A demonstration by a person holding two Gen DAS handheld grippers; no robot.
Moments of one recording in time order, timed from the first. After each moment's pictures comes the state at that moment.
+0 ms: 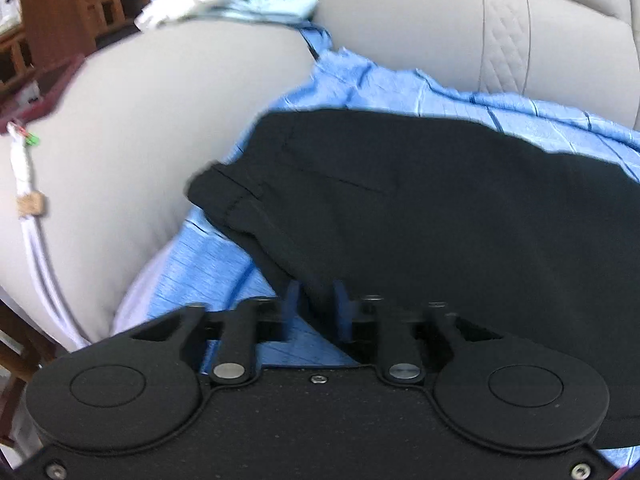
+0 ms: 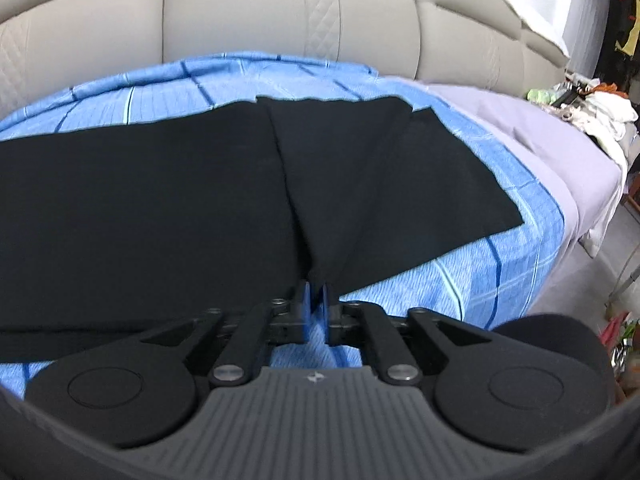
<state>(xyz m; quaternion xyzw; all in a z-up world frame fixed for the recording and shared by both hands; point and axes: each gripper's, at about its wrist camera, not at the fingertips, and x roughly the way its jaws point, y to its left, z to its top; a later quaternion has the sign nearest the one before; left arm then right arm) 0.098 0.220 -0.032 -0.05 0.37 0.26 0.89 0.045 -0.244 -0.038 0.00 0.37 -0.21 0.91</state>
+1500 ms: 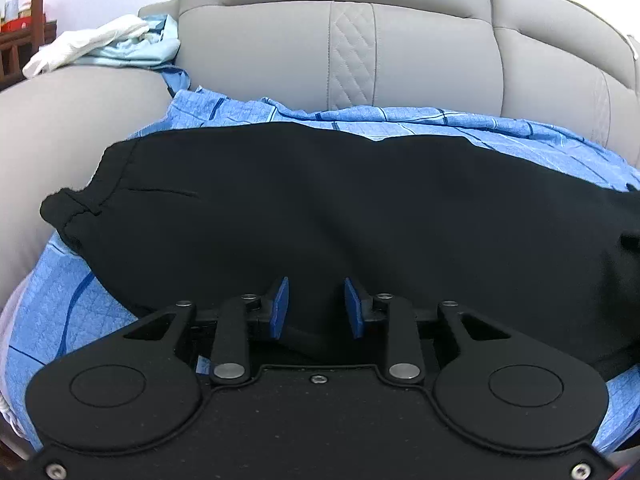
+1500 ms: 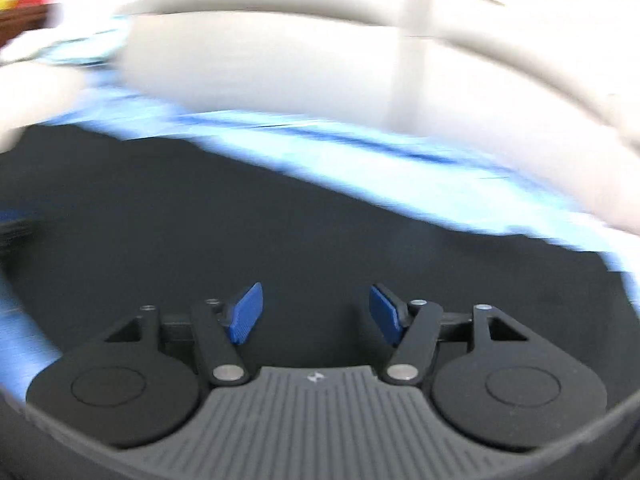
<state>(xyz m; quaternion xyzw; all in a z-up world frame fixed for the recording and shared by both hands) 0.095 0.157 -0.074 -0.04 0.31 0.08 0.95 0.103 -0.142 -0.030 -0.13 0.28 0.01 0.95</state>
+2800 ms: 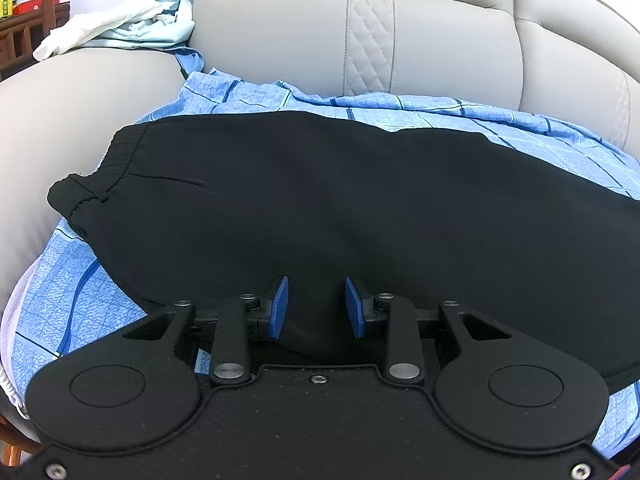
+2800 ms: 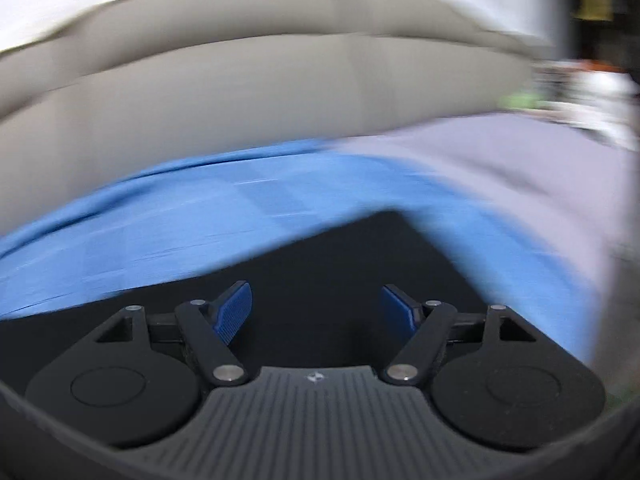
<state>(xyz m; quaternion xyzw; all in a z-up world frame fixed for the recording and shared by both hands) 0.106 0.154 -0.071 -0.04 0.34 0.10 0.93 0.118 -0.369 -0.010 0.08 0.27 -0.18 0.94</state>
